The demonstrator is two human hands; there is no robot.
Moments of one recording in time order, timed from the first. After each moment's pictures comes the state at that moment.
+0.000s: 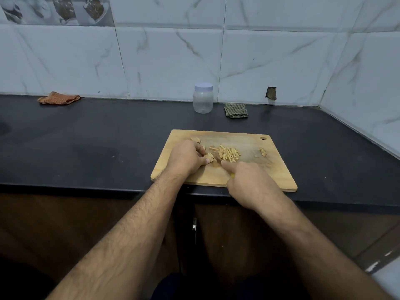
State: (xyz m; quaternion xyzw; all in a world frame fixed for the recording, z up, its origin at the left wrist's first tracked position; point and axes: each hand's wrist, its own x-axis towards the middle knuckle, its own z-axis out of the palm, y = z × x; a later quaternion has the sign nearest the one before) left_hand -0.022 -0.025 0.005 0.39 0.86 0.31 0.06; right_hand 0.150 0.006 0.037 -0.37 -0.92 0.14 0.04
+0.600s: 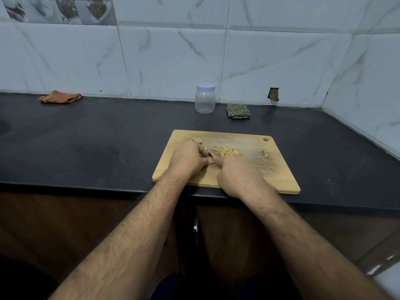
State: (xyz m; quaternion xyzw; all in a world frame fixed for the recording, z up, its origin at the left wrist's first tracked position) left_hand -0.025 -0.023 0.002 0.40 0.86 0.32 0.05; right_hand 0.119 0.006 0.043 -0.36 -0.92 0.14 0.03
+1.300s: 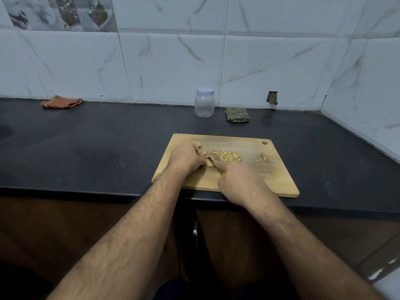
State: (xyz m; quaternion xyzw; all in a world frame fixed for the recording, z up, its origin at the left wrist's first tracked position) left_hand -0.031 -0.018 0.010 0.34 0.87 0.34 0.11; right_hand 0.130 0.007 0.037 -0.36 -0.92 0.15 0.06
